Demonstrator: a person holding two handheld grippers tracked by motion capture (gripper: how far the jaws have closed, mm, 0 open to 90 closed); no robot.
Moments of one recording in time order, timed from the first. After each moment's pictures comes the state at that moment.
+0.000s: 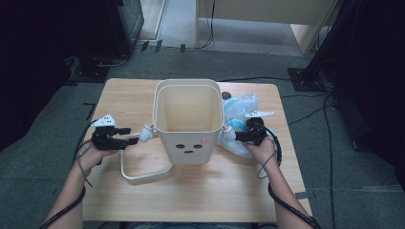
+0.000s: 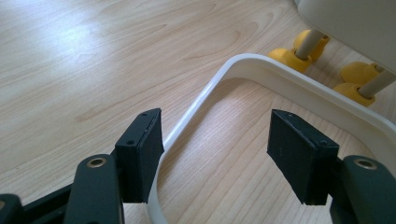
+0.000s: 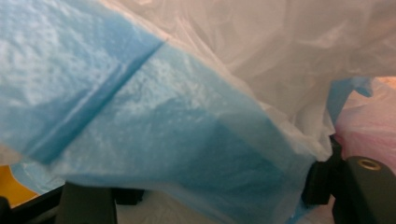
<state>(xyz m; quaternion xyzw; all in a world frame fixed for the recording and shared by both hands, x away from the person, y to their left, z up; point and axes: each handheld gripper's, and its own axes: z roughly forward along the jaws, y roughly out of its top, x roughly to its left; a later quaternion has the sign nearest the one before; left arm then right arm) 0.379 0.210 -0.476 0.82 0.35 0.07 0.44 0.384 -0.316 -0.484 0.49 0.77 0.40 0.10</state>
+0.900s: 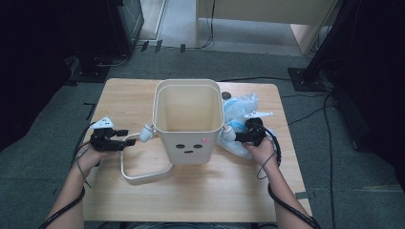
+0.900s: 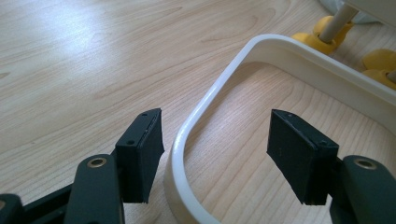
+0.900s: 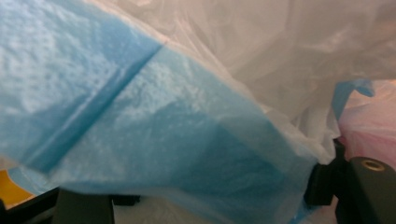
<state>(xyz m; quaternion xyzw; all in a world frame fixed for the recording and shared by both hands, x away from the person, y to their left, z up) 0.382 0.220 -0.491 0.82 0.35 0.07 0.44 0.383 -0.313 -0.485 0.49 0.77 0.40 0.10</state>
